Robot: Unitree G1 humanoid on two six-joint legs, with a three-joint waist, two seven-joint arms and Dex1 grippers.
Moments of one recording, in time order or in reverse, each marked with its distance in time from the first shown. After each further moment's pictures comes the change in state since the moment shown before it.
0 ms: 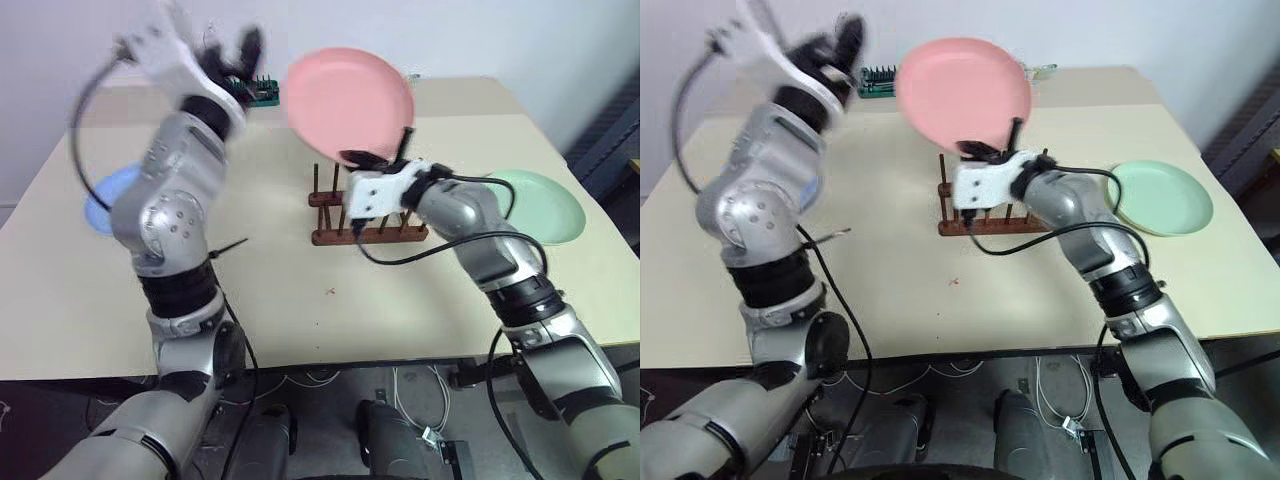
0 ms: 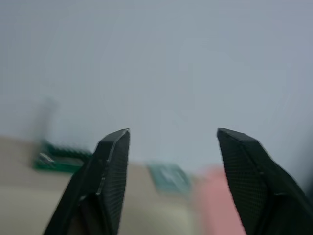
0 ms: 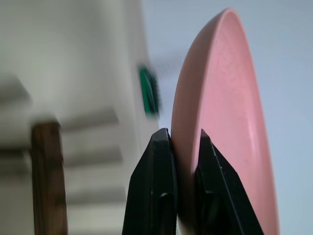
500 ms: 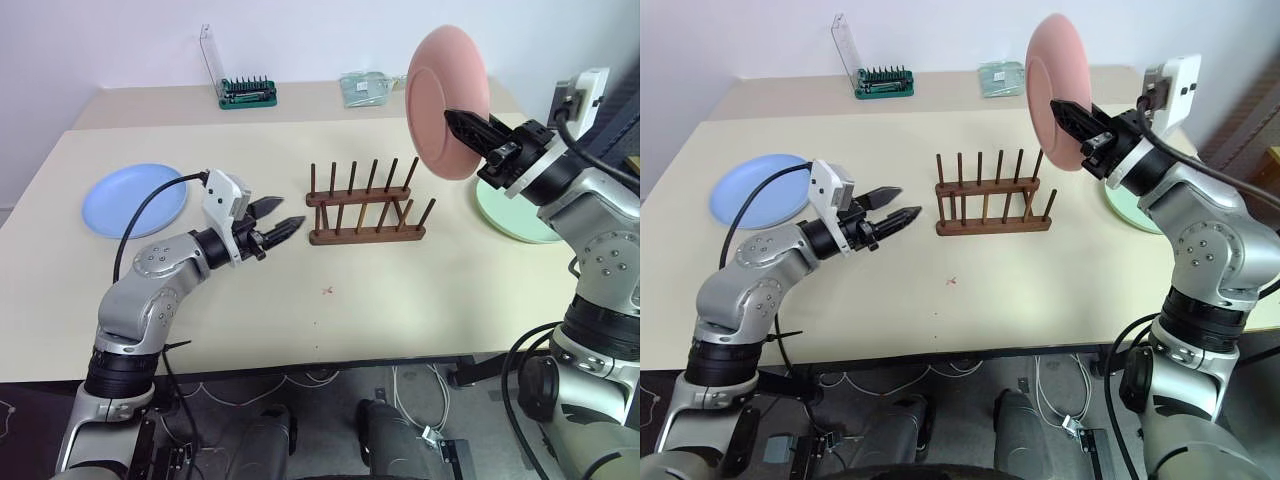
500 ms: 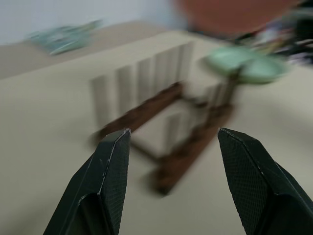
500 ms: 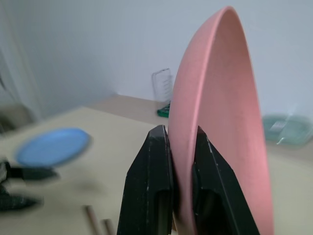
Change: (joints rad) left arm 0.545 0.296 -0.367 -0.103 -0.120 -0.083 -0.825; right arm 0.063 0.096 -0.612 -0.361 1.110 1.031 0.027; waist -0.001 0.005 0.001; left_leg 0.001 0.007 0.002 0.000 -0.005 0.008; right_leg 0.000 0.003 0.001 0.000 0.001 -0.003
